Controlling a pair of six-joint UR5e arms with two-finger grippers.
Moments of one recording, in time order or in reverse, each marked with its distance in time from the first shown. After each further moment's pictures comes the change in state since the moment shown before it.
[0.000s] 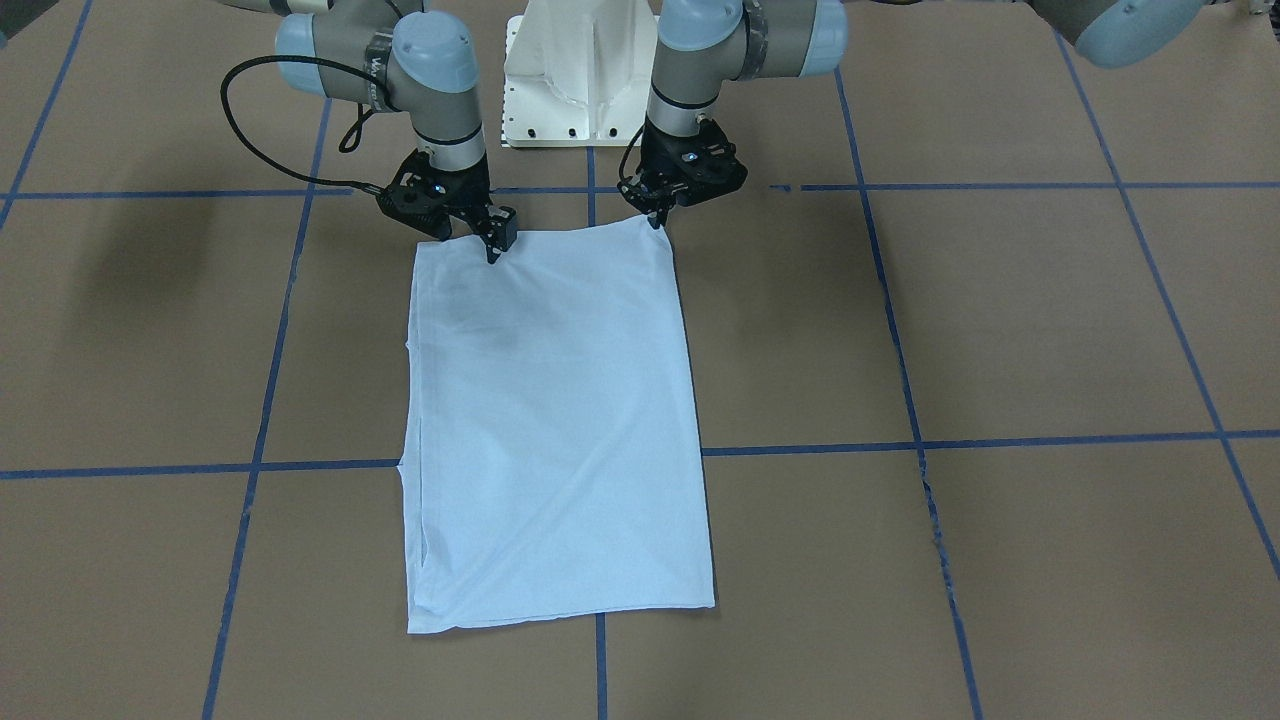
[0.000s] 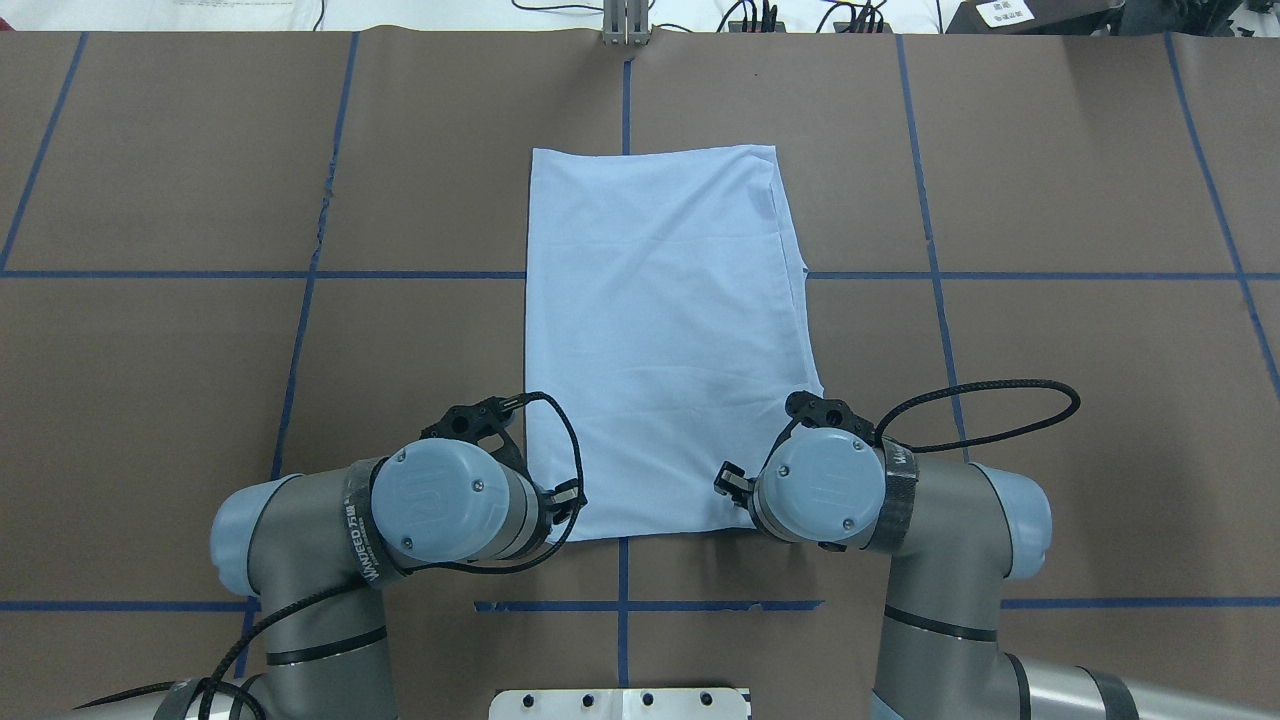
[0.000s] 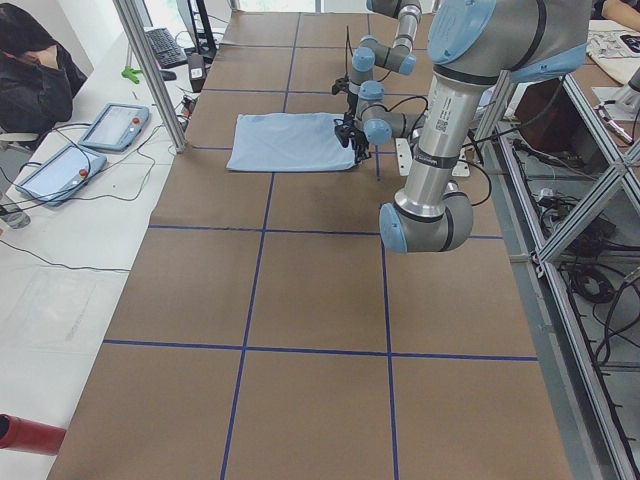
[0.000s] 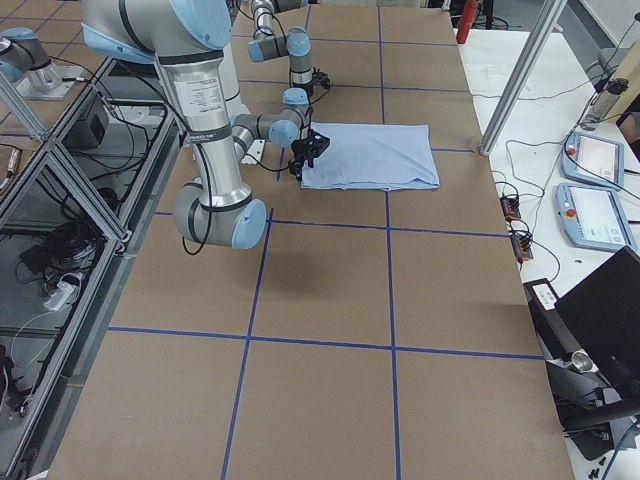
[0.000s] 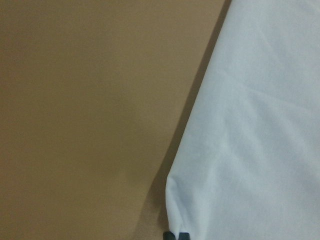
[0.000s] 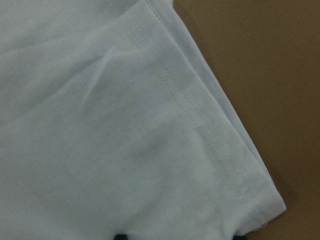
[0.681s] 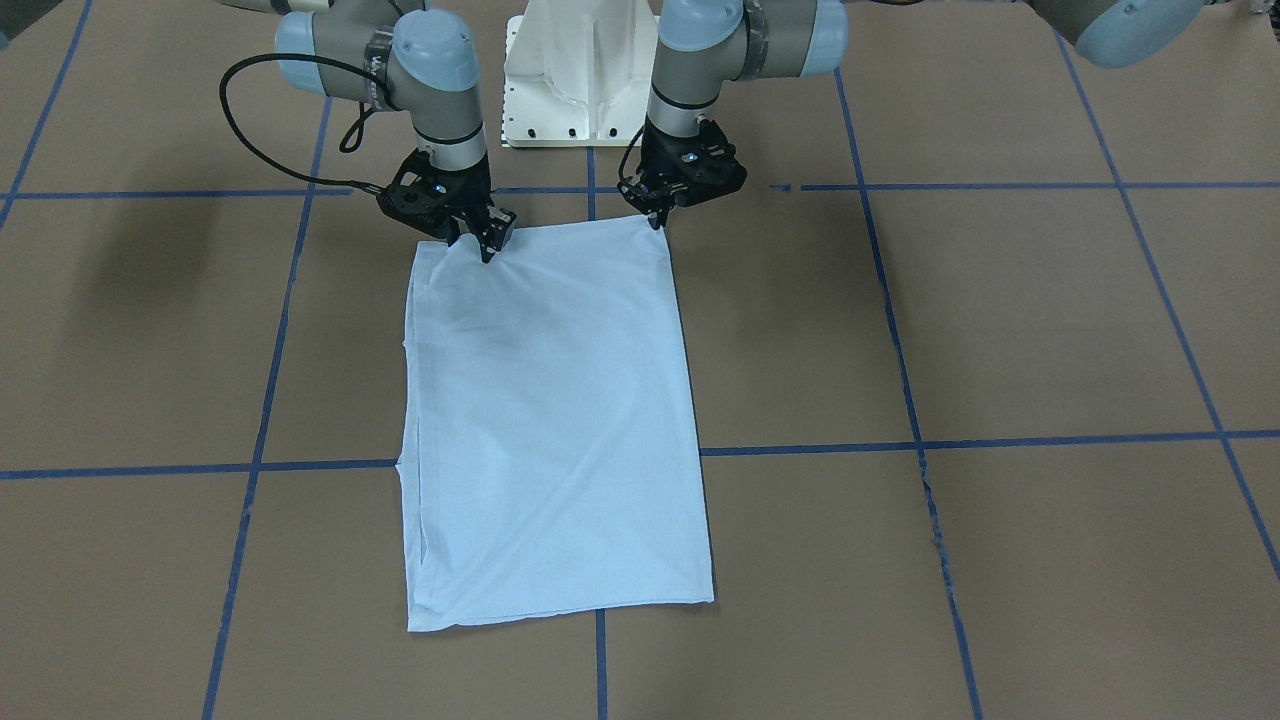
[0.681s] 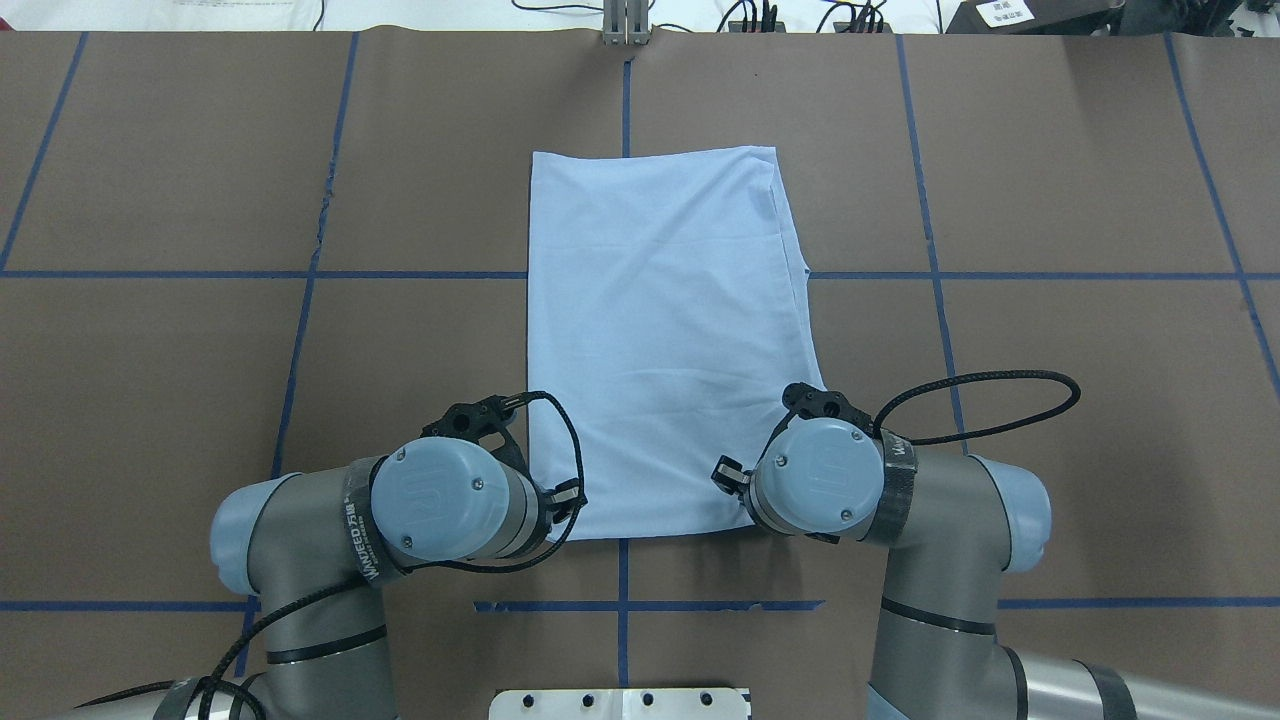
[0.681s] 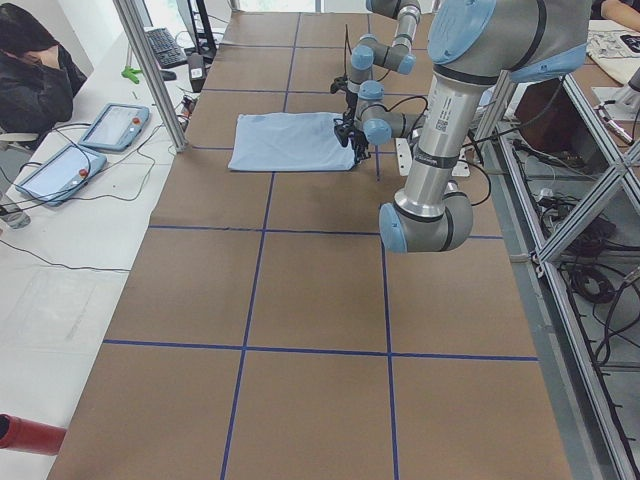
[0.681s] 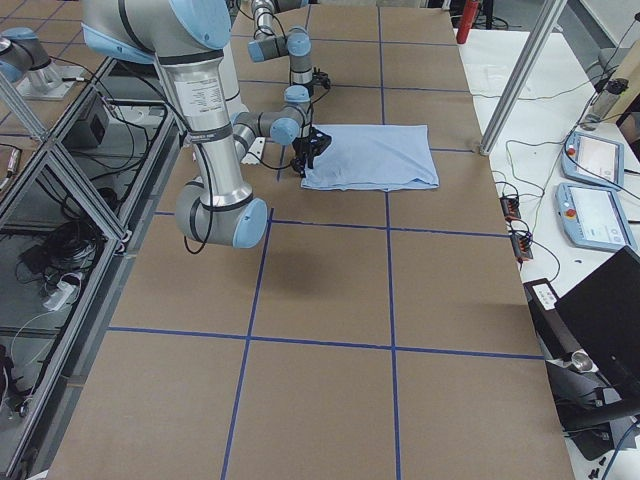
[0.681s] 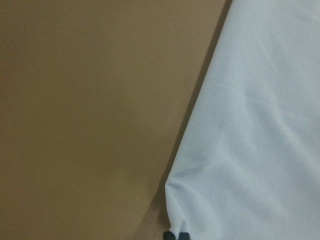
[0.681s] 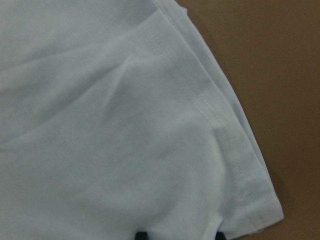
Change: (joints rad) left arm -0.001 0.000 0.000 0.000 0.000 0.017; right arm 0.011 0.013 0.005 -0.005 0.004 -0.003
